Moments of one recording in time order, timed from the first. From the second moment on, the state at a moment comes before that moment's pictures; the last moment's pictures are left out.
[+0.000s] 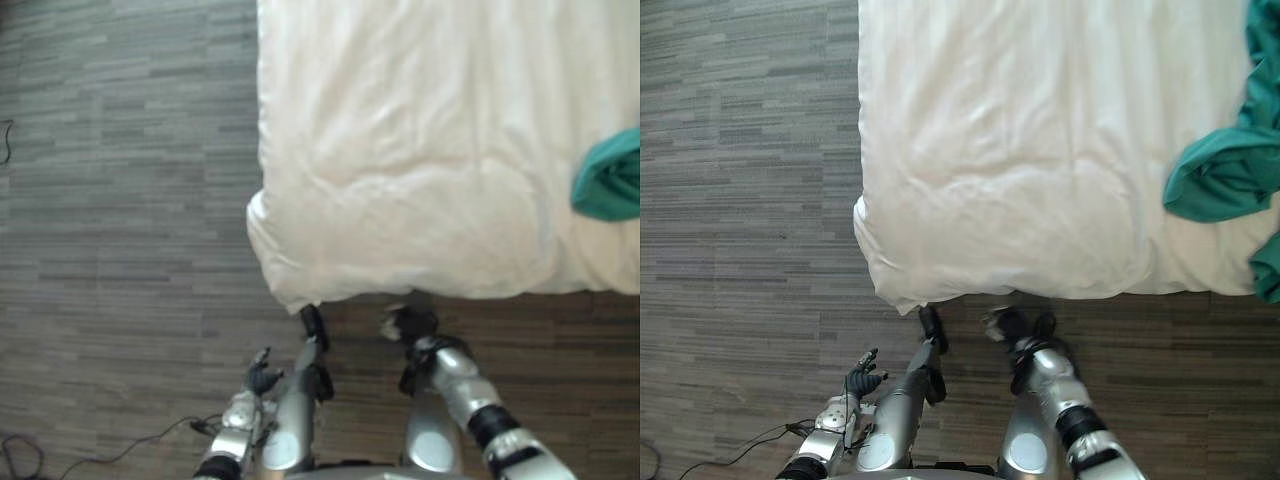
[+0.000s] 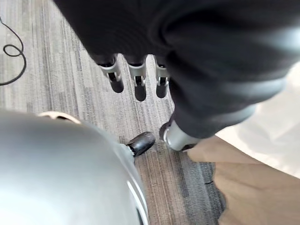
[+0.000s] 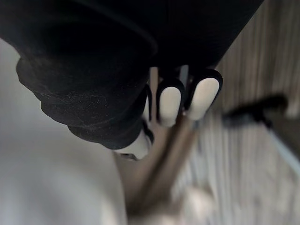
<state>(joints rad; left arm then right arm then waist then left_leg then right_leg) -0.06 0.08 -0.04 0.90 0.09 -0.16 0.10 -0.31 -0.23 0.07 0.87 0.52 -0.09 0.21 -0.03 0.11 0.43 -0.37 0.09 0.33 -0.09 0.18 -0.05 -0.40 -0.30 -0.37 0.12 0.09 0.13</state>
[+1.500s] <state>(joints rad) 0.00 0.06 0.06 1.10 0.15 0.00 0.11 0.11 -0.03 -0.43 0.99 0.14 -0.03 -0.12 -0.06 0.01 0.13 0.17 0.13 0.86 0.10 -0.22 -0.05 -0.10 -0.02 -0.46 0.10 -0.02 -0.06</state>
